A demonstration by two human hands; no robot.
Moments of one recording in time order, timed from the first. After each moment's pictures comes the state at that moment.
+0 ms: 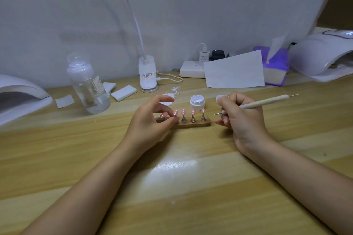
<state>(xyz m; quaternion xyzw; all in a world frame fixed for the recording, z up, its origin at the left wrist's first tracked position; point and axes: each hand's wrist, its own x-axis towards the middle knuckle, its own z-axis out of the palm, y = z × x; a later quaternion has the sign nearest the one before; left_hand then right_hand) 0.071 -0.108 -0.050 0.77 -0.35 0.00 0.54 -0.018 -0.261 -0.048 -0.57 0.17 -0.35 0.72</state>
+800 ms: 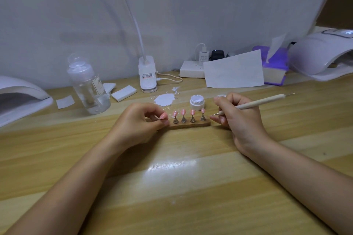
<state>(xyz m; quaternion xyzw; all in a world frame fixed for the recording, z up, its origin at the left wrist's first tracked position) 0.083 -0.089 -0.035 0.84 -0.36 -0.02 0.40 -0.017 -0.262 -0.049 -0.57 0.17 -0.34 0.73</state>
